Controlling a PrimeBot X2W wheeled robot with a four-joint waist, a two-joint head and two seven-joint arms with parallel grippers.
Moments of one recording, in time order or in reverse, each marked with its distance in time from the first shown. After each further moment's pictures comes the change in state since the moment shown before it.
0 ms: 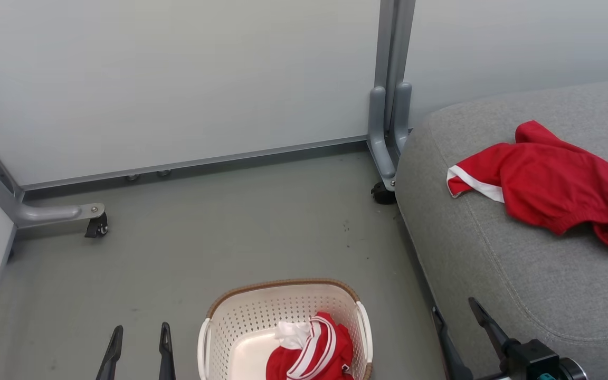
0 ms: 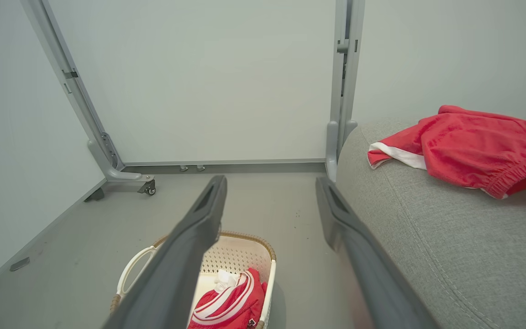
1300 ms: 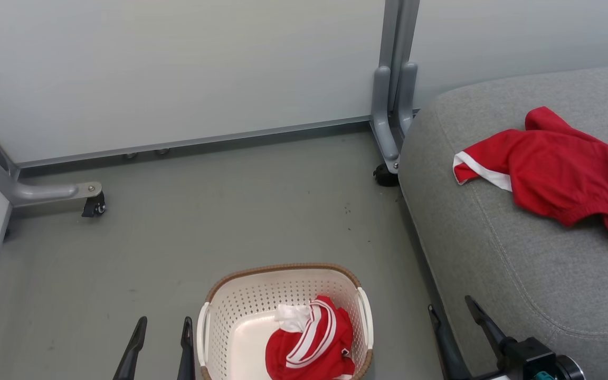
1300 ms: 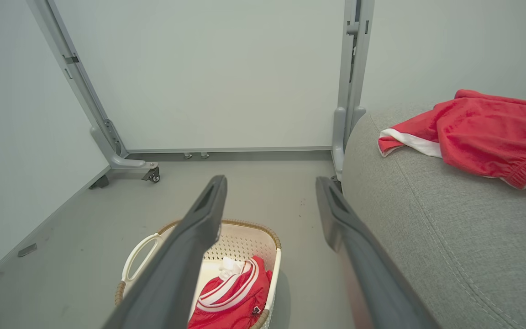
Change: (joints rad) left arm -0.043 0.000 -0.036 0.050 0.014 -0.052 0.000; right arm -0.008 0.000 0.012 0.005 -0.001 0.000 0.000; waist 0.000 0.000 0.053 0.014
